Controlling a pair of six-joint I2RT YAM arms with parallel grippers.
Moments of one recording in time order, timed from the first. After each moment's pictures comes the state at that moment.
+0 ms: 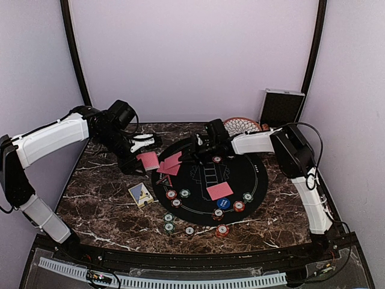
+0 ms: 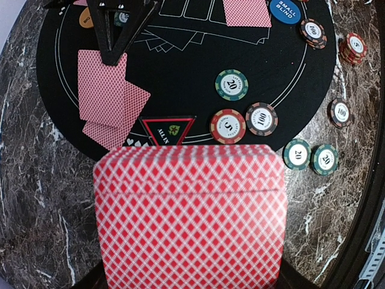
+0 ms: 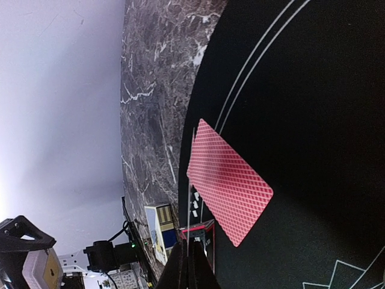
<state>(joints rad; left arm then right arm) -0.55 1.53 1.35 -0.99 0.22 0.65 0.66 2.39 1.76 -0.01 -0.75 0.95</state>
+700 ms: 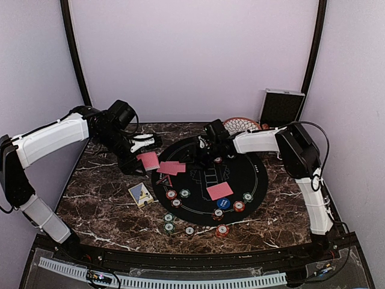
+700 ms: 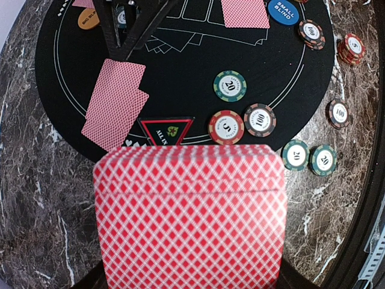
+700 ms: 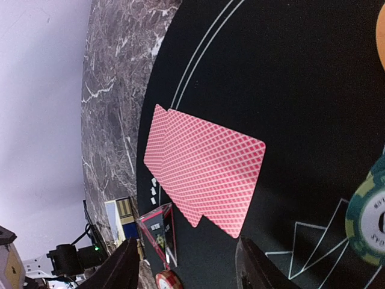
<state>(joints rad) -0.55 1.53 1.35 -0.99 0.23 0.65 0.69 2.32 1.70 -0.16 -0.60 0.81</state>
